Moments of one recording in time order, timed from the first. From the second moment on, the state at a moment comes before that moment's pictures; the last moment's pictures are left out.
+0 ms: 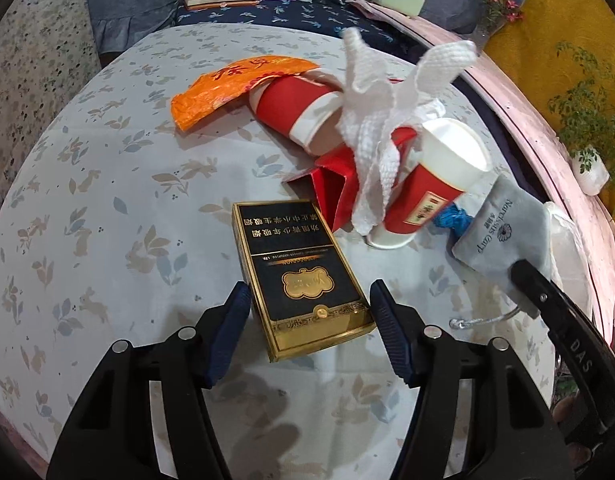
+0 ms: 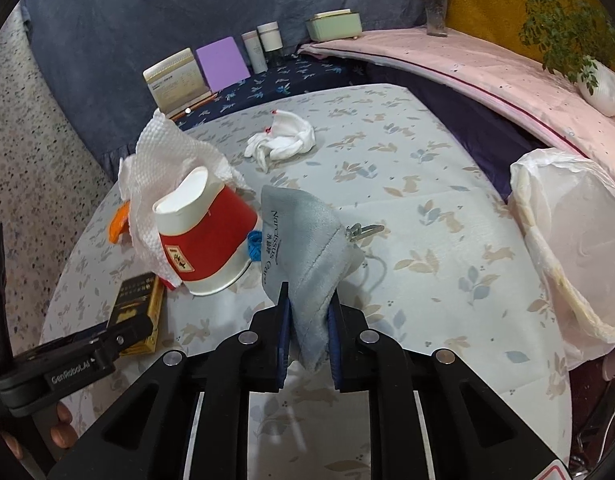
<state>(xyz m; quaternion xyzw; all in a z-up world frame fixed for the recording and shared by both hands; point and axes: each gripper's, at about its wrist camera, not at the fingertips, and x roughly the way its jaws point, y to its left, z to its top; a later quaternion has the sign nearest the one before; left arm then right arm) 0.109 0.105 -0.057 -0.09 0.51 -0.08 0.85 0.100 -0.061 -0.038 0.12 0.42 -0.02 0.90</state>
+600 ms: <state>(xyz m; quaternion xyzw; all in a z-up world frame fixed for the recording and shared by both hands) 0.083 0.076 -0.063 -0.06 0.54 -0.08 0.84 0.072 -0.091 -0.015 0.14 0.39 -0.04 0.91</state>
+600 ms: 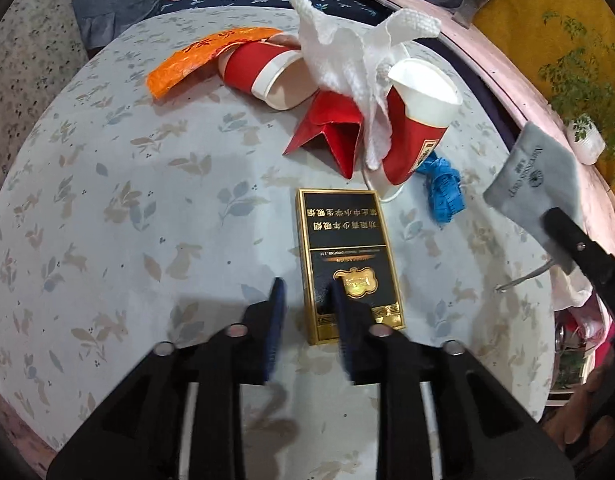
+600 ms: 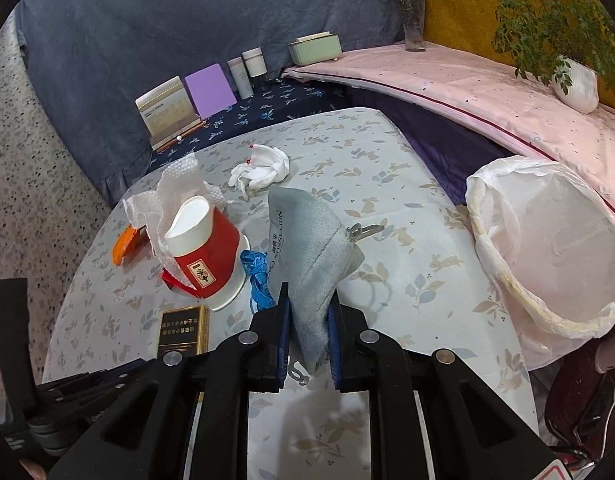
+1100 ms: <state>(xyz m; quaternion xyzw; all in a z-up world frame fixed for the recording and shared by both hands) 0.101 0.040 -0.079 0.01 0.52 -0.04 0.85 0.070 -0.101 -0.022 0.15 0.39 -0.04 0.91</state>
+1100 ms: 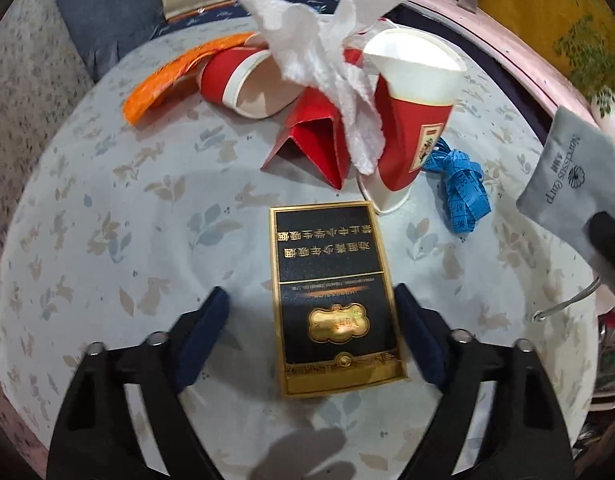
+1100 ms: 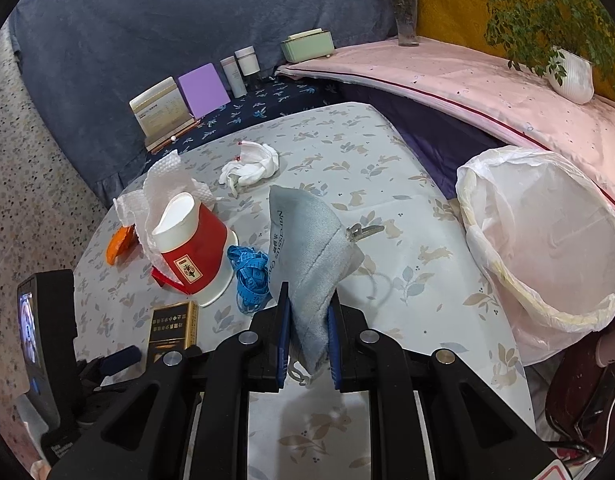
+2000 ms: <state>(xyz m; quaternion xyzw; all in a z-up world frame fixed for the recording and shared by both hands) 0.061 -0.014 -0.007 0.02 0.47 -0.14 0.87 0.042 -0.127 0.003 0.17 0.35 -0.06 0.92</state>
